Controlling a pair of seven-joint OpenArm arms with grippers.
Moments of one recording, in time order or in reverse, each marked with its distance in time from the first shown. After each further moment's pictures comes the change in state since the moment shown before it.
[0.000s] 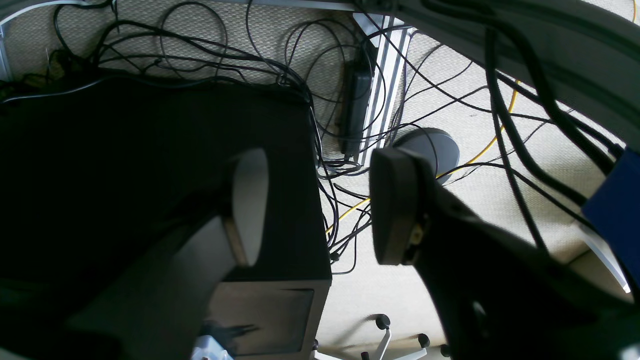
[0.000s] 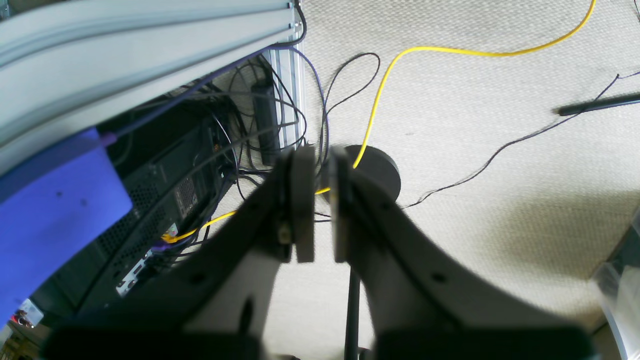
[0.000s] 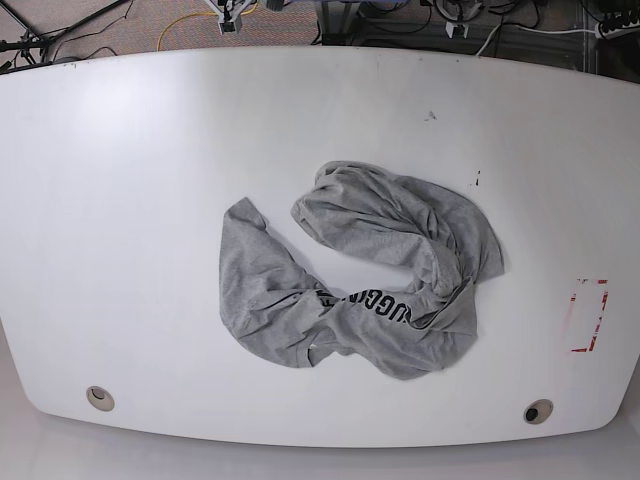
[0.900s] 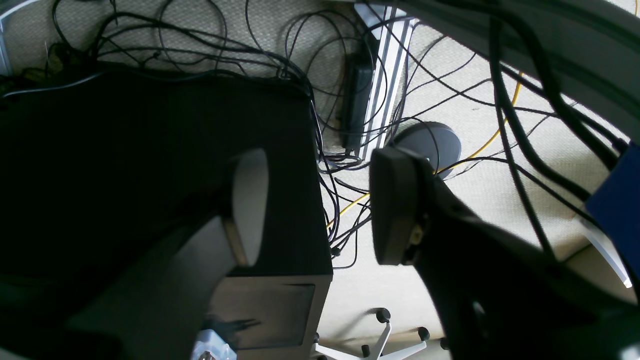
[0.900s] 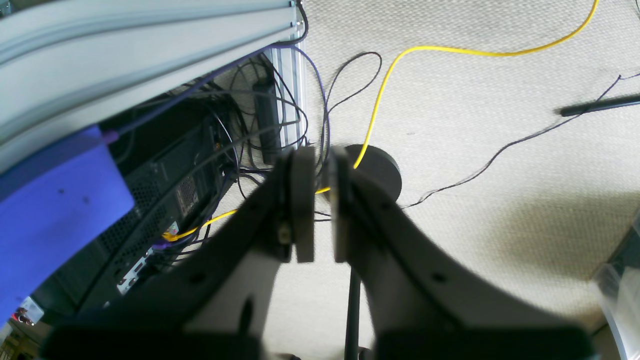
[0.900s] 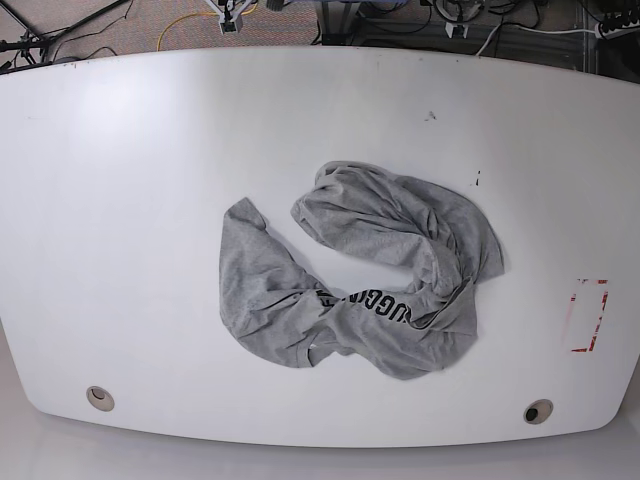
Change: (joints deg) left arm -0.3 0.0 0.2 -0.4 0.0 0.2 1.2; right arm 0.1 0.0 -0.3 -0.1 0.0 0.2 0.0
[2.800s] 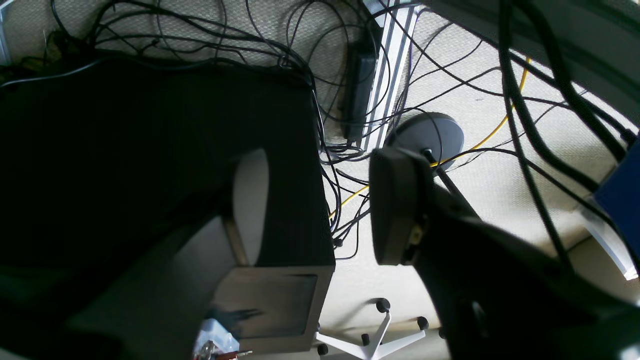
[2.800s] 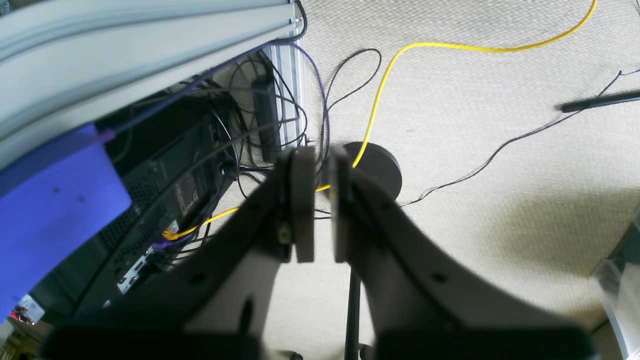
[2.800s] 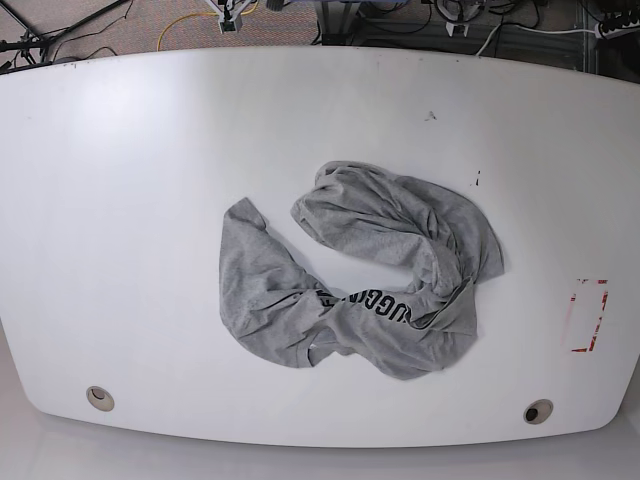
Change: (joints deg) left arm -0.5 -0.2 0.2 -0.9 0.0 0.0 1.5; right arm 0.4 0.0 0.1 -1.0 0.0 0.0 0.0
